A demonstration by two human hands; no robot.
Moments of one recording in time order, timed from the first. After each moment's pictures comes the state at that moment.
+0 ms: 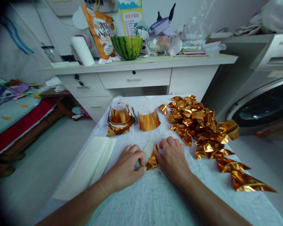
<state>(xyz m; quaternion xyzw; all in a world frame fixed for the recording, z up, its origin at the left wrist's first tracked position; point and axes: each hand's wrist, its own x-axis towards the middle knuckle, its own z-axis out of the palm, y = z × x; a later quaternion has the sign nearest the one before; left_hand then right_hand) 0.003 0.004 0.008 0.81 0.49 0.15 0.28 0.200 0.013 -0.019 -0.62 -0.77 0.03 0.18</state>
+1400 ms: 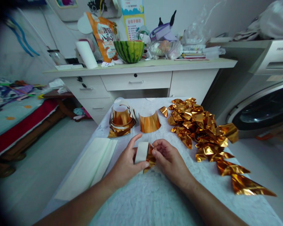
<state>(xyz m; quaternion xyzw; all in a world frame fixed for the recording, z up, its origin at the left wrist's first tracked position) 0.011 0.007 0.003 0.59 0.45 0.37 0.55 0.193 0.007 0.003 -0.44 -0.60 0.52 0.42</state>
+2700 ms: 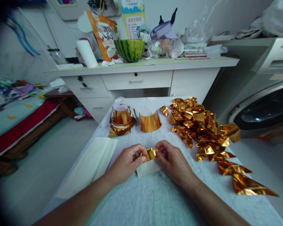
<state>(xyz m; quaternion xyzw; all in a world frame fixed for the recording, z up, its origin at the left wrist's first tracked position) 0.004 0.015 0.003 0.68 0.47 0.31 0.48 0.204 0.007 -0.005 -0.51 -0.68 0.39 0.34</state>
